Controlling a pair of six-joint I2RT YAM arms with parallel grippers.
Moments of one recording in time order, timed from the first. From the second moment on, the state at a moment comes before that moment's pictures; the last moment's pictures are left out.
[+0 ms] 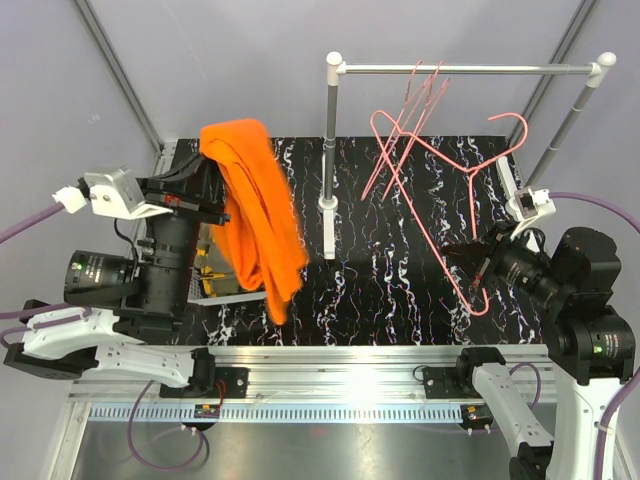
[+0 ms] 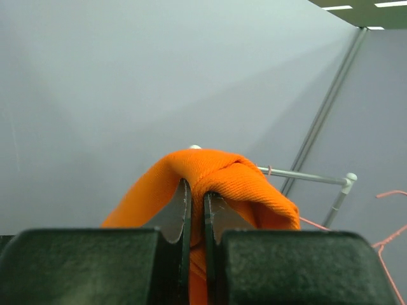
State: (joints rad) left arm -1.52 0.96 1.33 0.74 -1.00 0.69; right arm 0.04 0.68 1.37 -0.99 -0.61 0.34
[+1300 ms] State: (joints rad) left arm -0.69 0.92 1.17 -0.31 -1.15 0.25; right arm 0.03 0.66 1.42 -0.97 -0.57 0.34
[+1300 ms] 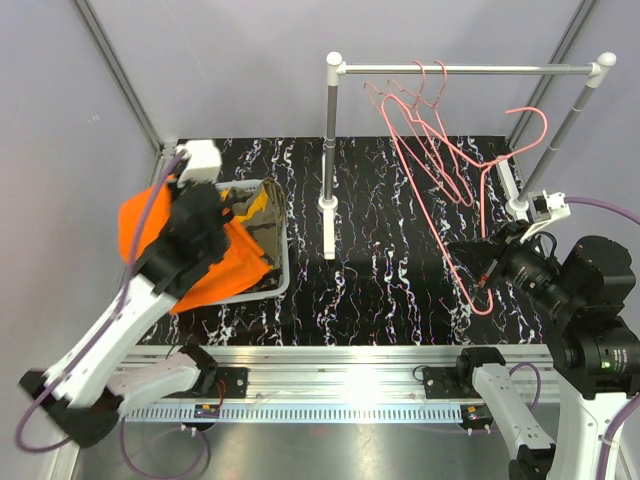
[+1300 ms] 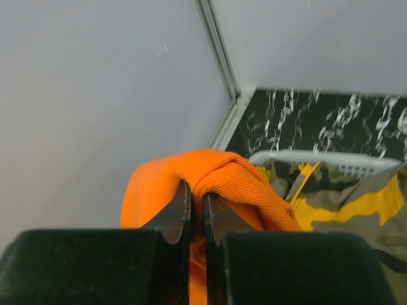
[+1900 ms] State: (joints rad) left arm -0.51 1.60 1.57 -0.77 -0.72 -0.12; right arm 0.03 0.63 1.42 -0.97 -0.57 0.34
